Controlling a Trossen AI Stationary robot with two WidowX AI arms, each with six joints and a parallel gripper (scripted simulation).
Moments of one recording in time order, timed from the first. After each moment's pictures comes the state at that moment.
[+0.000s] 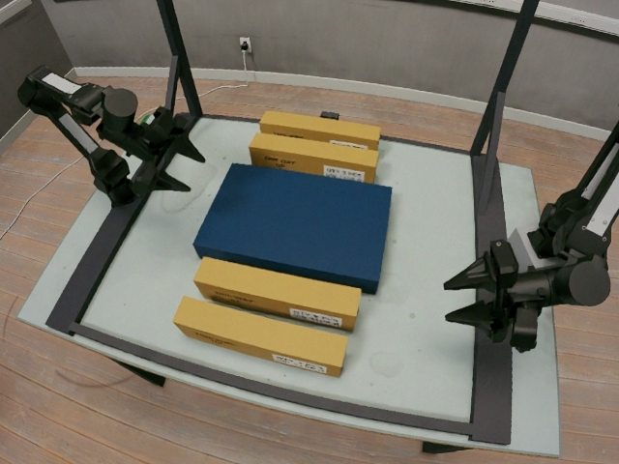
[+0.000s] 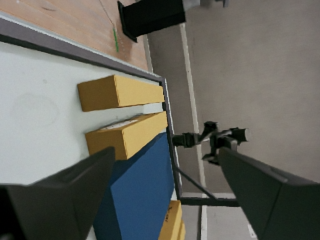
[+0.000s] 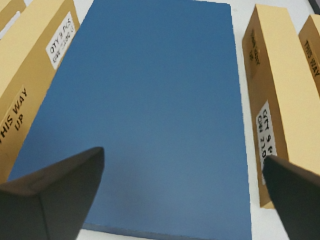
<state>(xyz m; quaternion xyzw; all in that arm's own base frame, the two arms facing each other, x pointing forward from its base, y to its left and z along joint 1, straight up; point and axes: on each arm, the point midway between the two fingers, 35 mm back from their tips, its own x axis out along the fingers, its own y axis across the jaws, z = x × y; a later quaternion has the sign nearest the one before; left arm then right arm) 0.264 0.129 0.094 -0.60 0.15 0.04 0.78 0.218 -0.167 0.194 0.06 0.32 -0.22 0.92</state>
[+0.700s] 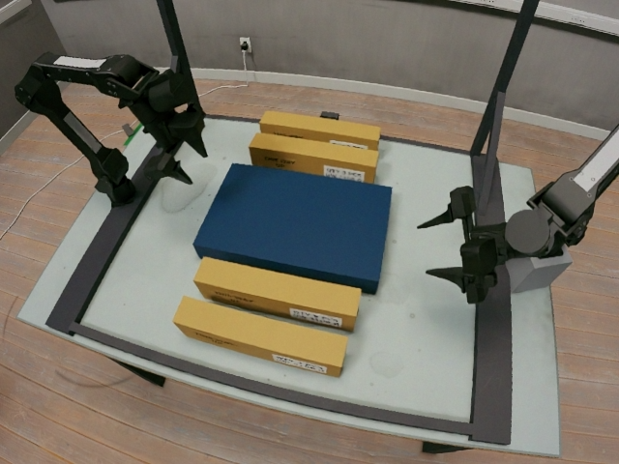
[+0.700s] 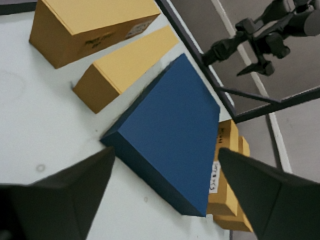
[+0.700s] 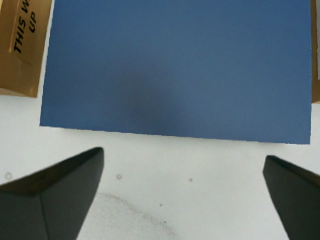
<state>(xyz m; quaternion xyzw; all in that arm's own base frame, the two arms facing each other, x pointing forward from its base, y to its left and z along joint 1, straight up) 0.272 0.024 0.081 -0.36 0.33 -0.05 0.87 0.228 -0.122 0.172 0.14 0.54 -0.21 0.81</state>
